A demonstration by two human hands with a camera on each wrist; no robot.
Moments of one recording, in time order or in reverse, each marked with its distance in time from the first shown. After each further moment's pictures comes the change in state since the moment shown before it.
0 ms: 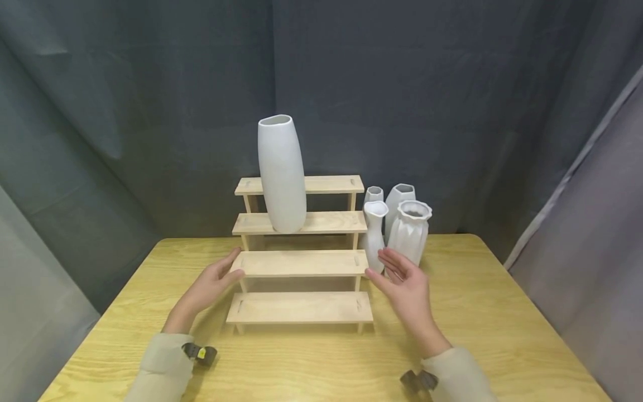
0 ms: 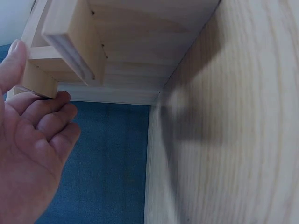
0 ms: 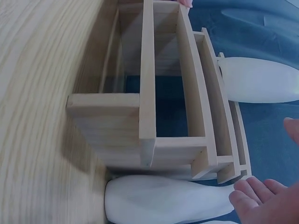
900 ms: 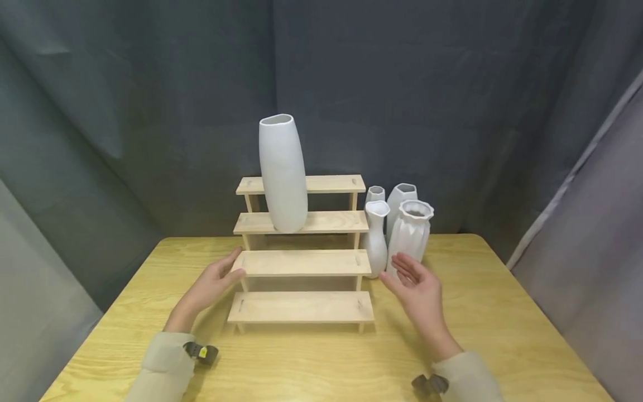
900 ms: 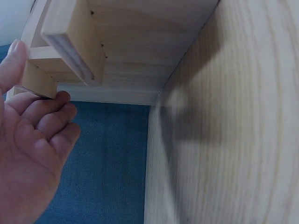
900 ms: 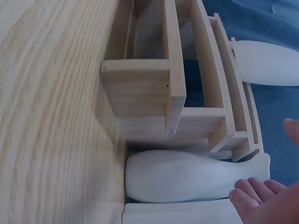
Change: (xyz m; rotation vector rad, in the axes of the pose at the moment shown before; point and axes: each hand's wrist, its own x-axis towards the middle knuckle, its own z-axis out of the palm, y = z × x) left_hand 0.001 -0.001 -0.001 0.009 0.005 0.014; right_hand -0.001 0.020 -0.016 -0.008 0.040 0.075
